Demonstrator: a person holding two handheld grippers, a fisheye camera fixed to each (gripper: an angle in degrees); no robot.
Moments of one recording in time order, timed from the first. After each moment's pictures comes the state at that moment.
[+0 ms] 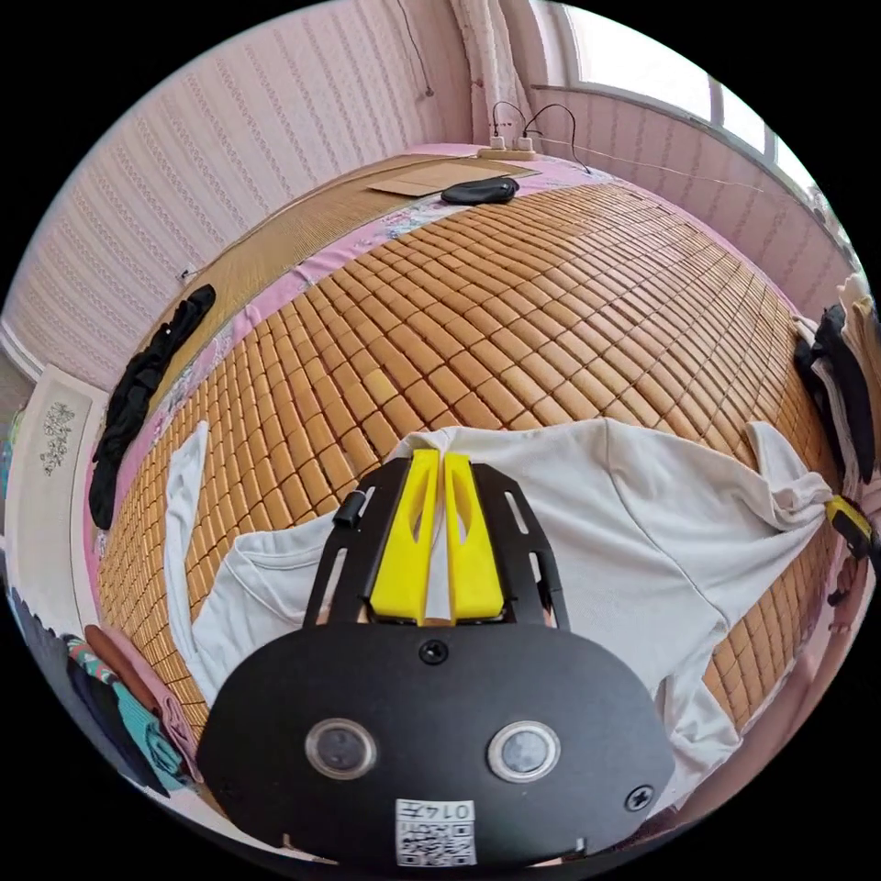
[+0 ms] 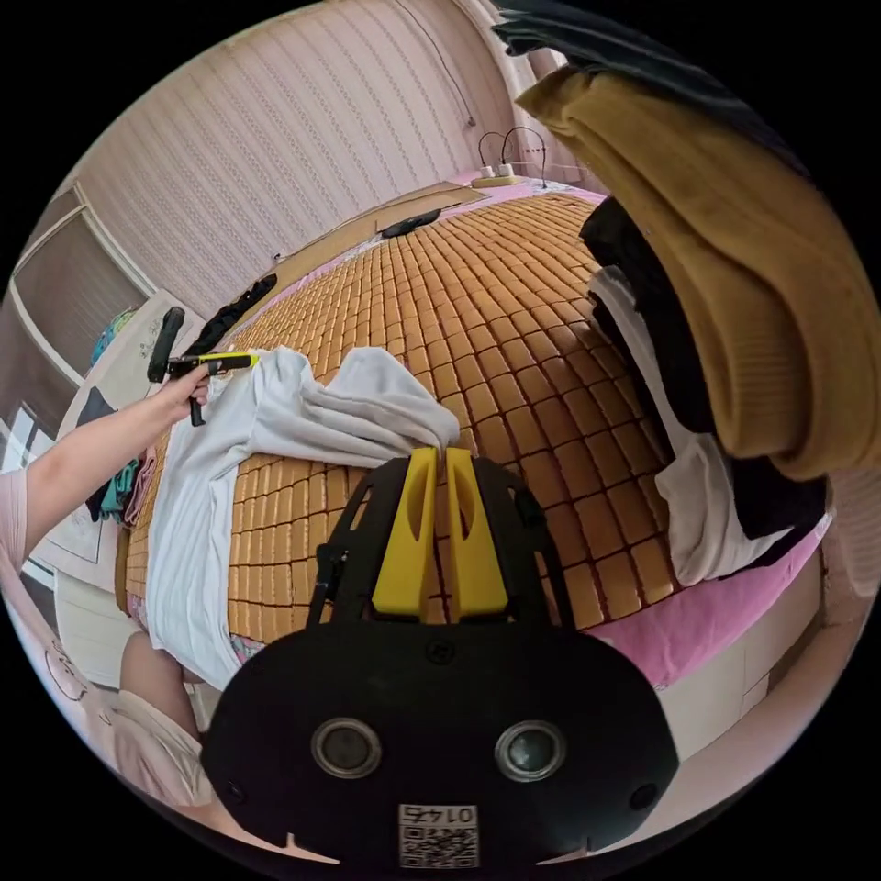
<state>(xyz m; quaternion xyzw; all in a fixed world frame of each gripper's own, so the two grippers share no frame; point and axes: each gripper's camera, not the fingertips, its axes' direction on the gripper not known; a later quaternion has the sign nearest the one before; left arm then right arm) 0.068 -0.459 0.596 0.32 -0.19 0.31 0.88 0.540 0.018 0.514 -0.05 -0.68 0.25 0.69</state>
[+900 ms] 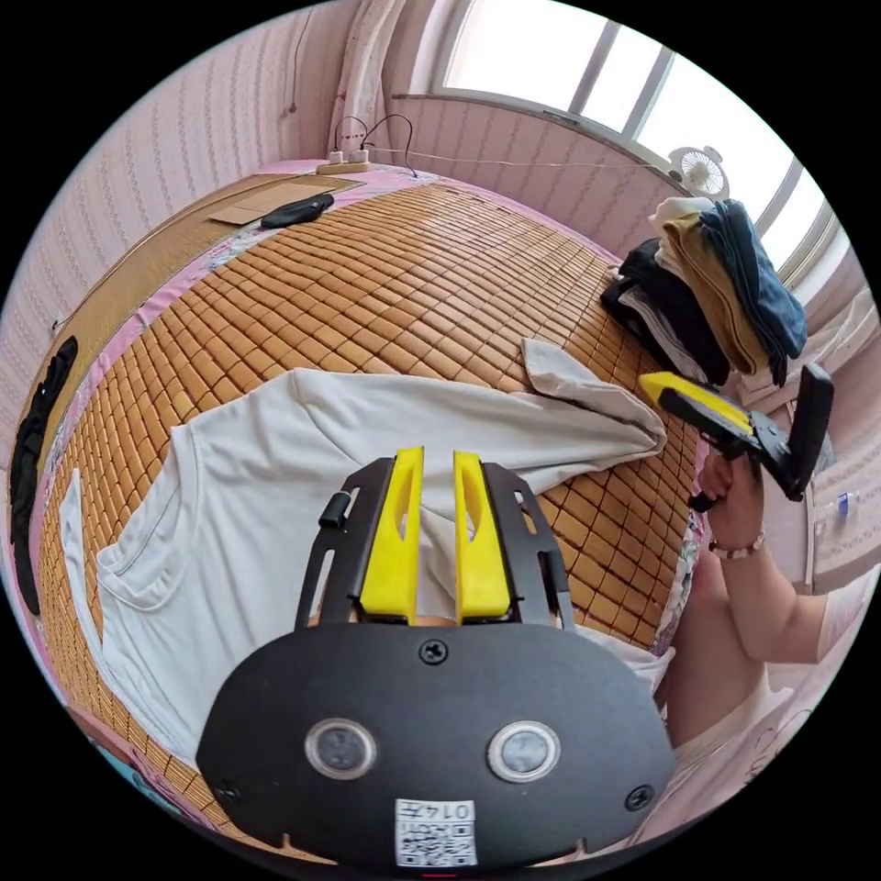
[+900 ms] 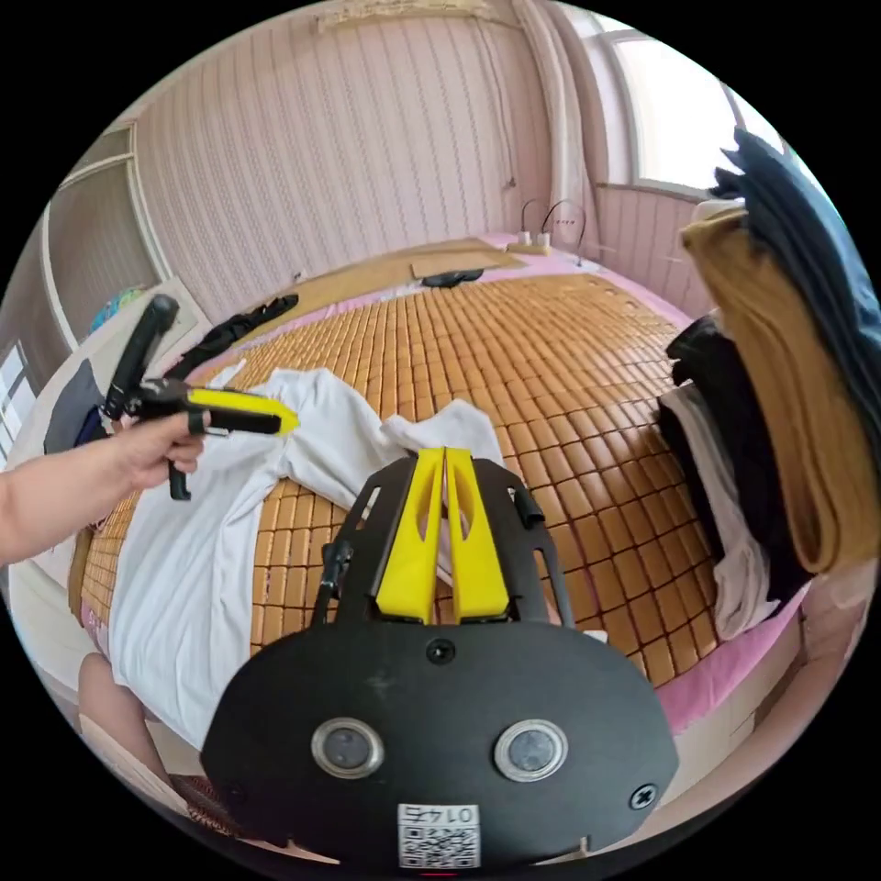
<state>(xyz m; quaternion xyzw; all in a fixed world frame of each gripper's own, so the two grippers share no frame) 0.090 -0.418 0.659 0.22 -0.03 0.48 0.85 0.585 0.025 0.454 0.05 -0.59 0.32 0.74</state>
